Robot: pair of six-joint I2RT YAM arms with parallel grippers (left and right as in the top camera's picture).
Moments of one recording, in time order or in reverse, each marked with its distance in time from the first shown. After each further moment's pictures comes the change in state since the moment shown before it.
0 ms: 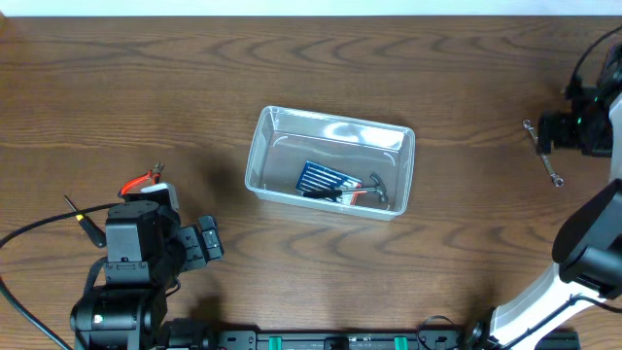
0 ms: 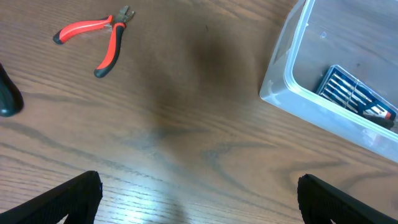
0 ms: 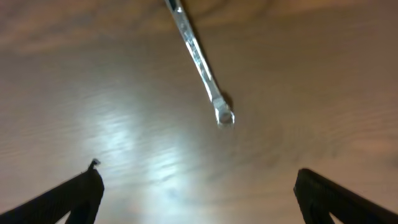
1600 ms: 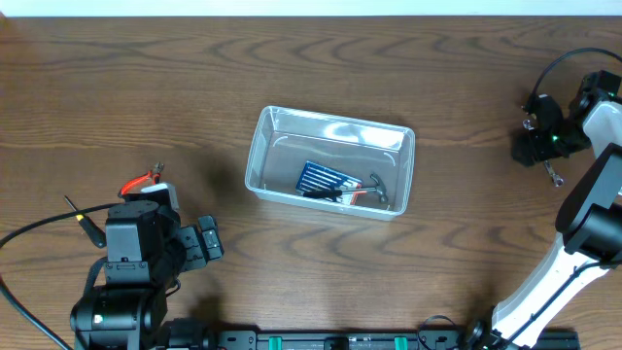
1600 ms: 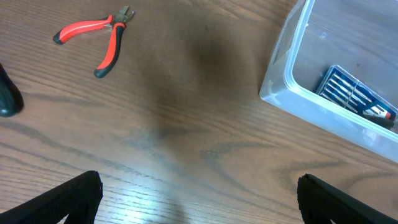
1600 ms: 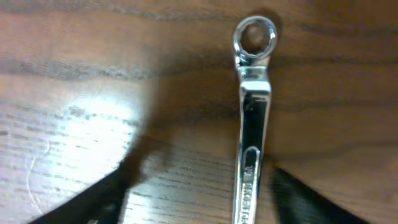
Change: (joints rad) left arm 0.000 0.000 0.000 0.000 0.000 -0.001; right arm -0.030 0.222 -0.105 0.356 -0.223 -0.383
